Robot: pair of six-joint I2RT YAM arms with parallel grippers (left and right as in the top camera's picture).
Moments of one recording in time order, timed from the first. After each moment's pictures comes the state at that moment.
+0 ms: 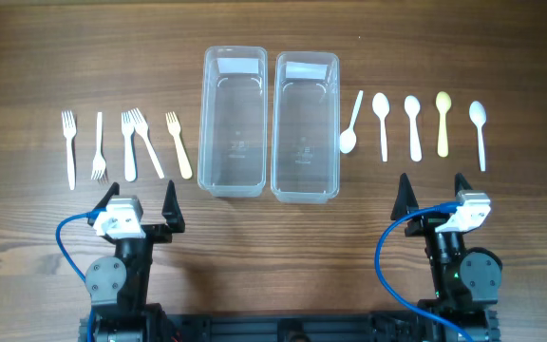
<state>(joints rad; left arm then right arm) 0.06 0.01 0.05 -0.14 0.08 -0.09 0.01 0.02 0.04 -0.07 -0.04 0.13</state>
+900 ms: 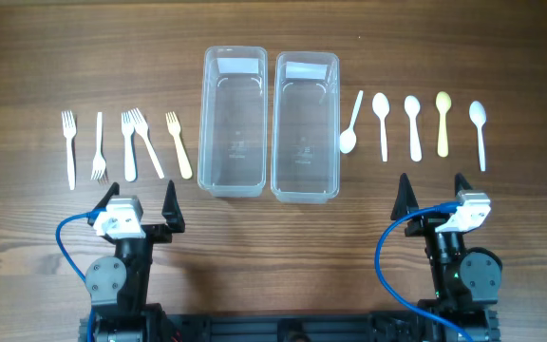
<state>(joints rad) 0.06 0.01 0.05 -0.14 0.08 -0.09 0.01 0.02 0.04 -0.07 -0.04 0.13</state>
